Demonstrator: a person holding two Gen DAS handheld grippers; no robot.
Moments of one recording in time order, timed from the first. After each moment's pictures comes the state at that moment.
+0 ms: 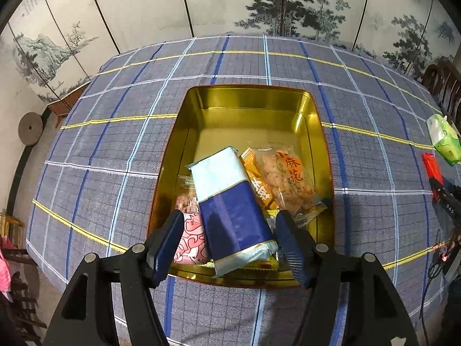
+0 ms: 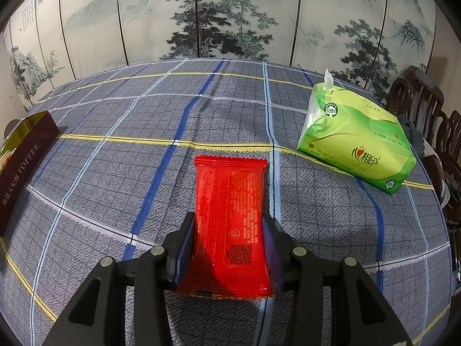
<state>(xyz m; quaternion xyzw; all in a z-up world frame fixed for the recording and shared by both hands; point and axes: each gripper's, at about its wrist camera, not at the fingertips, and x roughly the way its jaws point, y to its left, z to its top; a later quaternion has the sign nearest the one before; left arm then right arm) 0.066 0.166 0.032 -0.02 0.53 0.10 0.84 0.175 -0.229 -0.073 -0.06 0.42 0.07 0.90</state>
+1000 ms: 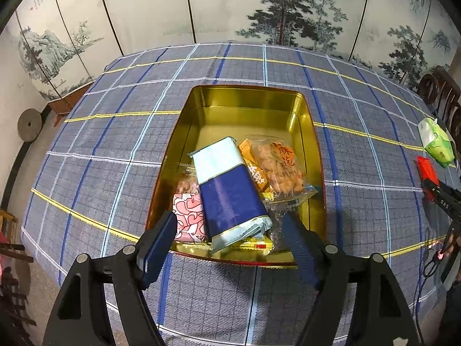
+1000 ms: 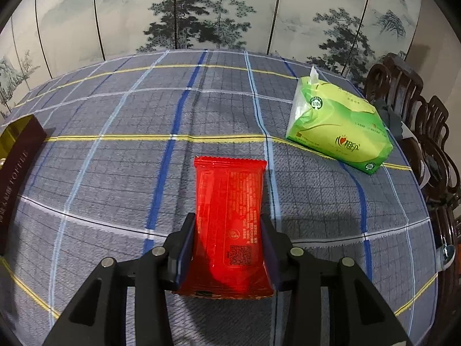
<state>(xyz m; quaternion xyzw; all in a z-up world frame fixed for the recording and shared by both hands) 0.036 0.163 0.035 -0.03 0.50 0.09 0.86 0.160 -0.199 -0.053 -0.06 0.45 0.00 0.89</state>
